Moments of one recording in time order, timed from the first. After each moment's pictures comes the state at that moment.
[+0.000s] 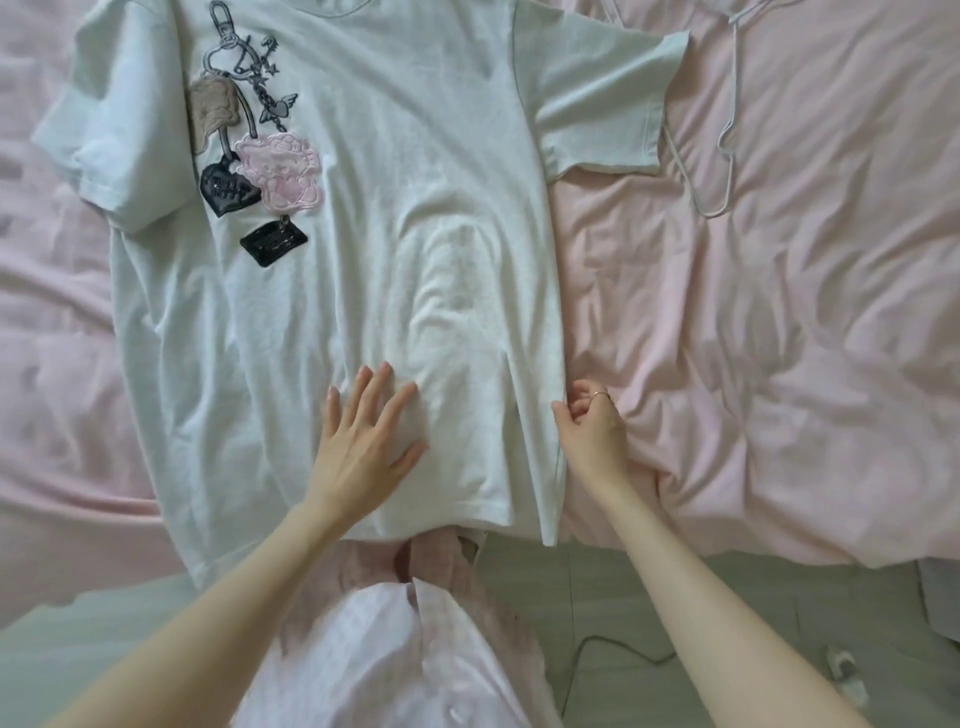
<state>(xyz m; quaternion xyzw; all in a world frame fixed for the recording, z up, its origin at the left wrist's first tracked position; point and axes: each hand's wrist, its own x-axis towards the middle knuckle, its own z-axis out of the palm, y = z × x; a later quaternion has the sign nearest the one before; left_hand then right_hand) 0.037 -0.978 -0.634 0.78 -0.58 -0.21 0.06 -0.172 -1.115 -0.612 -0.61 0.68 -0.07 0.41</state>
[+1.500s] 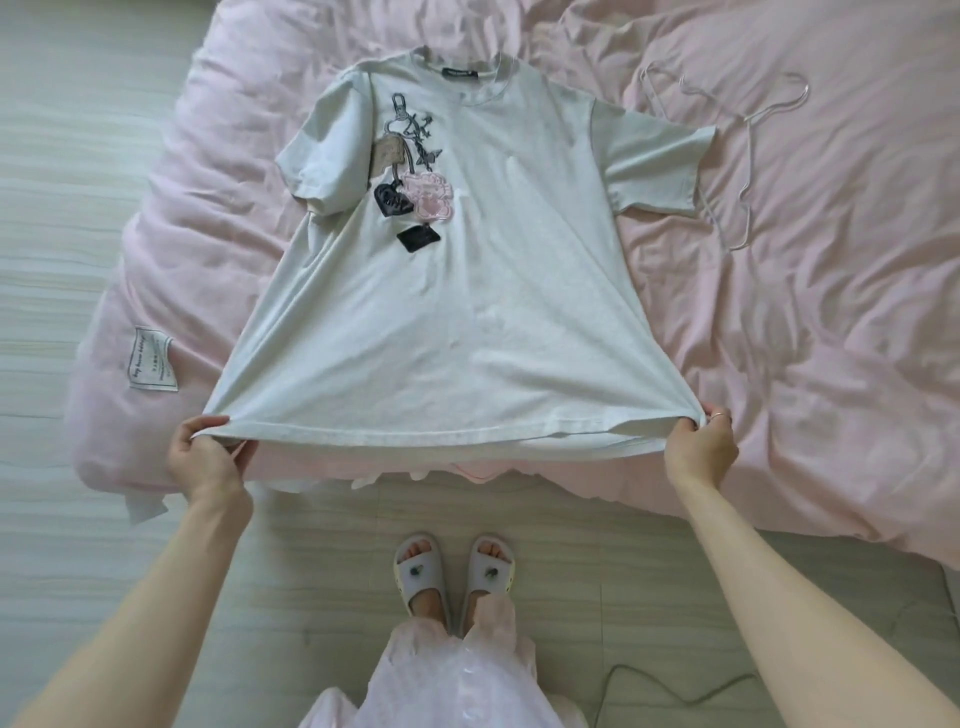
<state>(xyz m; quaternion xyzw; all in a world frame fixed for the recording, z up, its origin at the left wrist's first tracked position) 0.140 -0.773 -0.544 0.73 0.21 -0.16 0.63 -0.211 -1.018 -0.531 -0.52 0.77 -0.21 0.30</state>
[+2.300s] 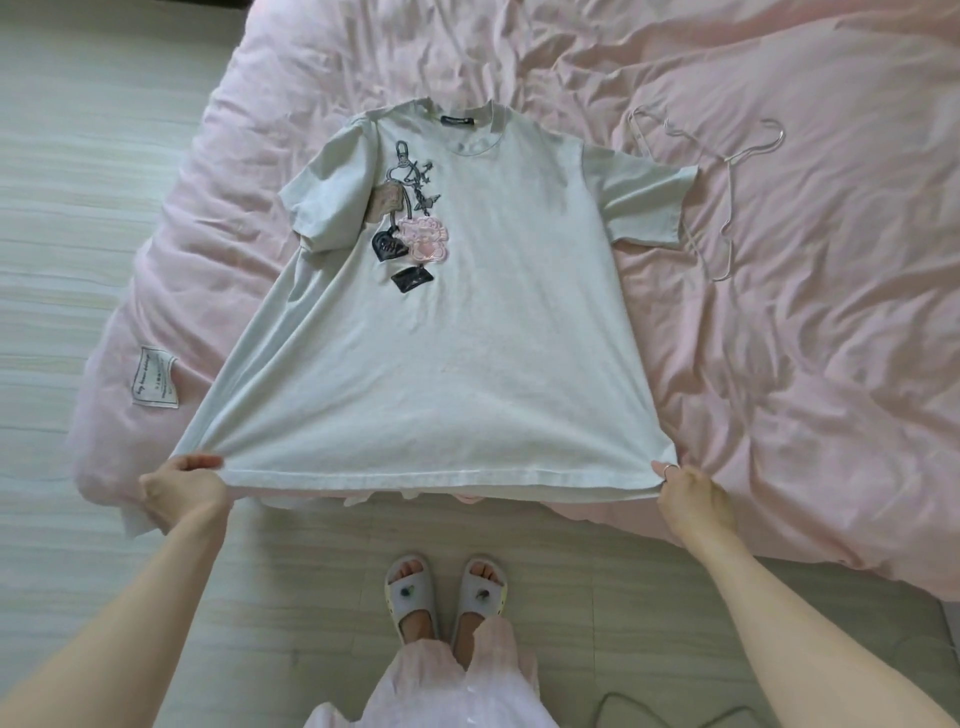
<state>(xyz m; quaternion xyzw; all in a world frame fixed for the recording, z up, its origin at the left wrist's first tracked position) 0.153 -0.748 -0.563 0.94 0.13 -0.09 0.30 -0.264 -1.023 -0.541 -0.76 0.59 0.21 0.15</state>
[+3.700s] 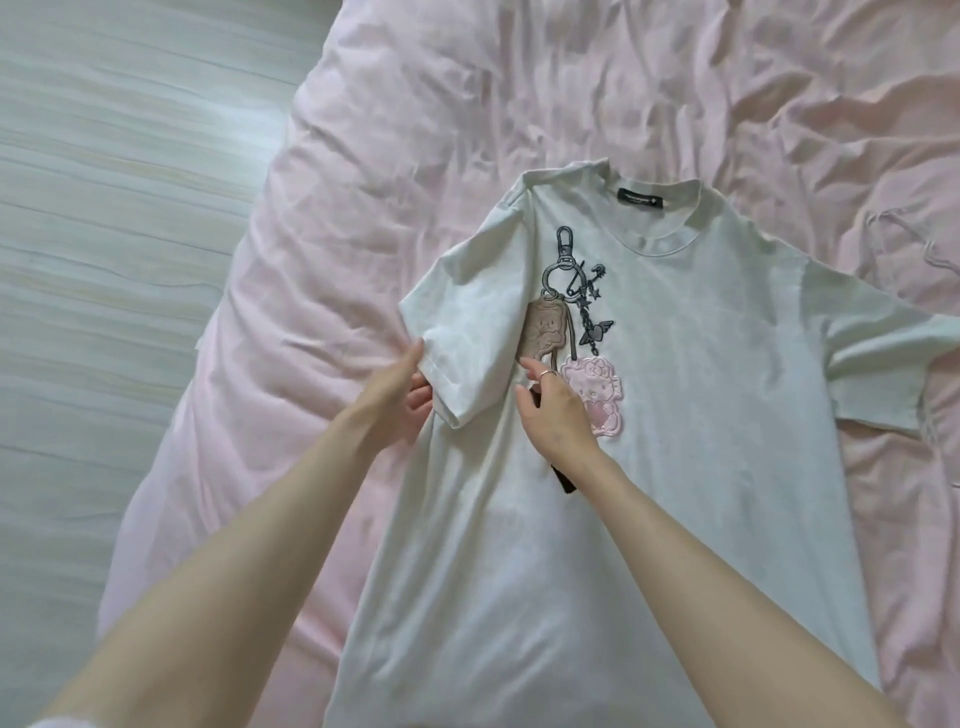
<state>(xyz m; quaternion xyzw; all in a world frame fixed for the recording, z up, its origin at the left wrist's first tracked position) 0.411 -1.031 -0.590 0.60 0.16 -0.57 0.54 0.260 -1.130 -0.577 -0.77 0.48 0.07 0.41</state>
